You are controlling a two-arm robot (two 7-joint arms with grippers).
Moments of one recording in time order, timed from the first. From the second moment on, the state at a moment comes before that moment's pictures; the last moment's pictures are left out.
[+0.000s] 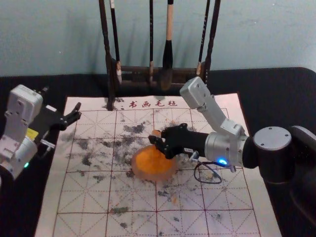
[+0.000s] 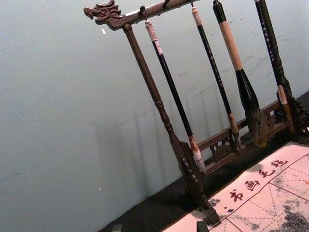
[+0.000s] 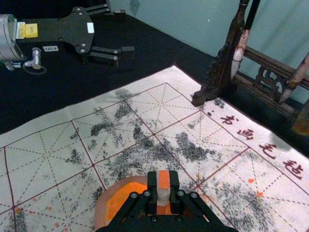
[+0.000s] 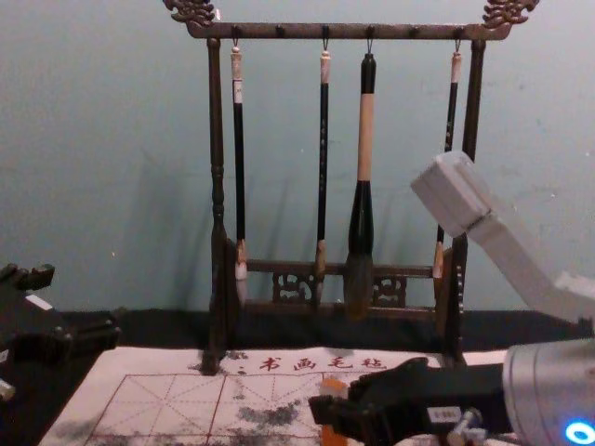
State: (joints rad) left arm -0.20 0.60 0.45 -1.41 -0.25 -0.12 0.03; right arm 0.41 0.38 -0.62 -1.37 0.33 0.31 0.51
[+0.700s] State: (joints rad) left arm -0.20 0.60 0.45 -1.41 -0.25 -0.12 0.03; right arm 0.34 0.43 -0.60 -1.46 0.34 0.33 0.52
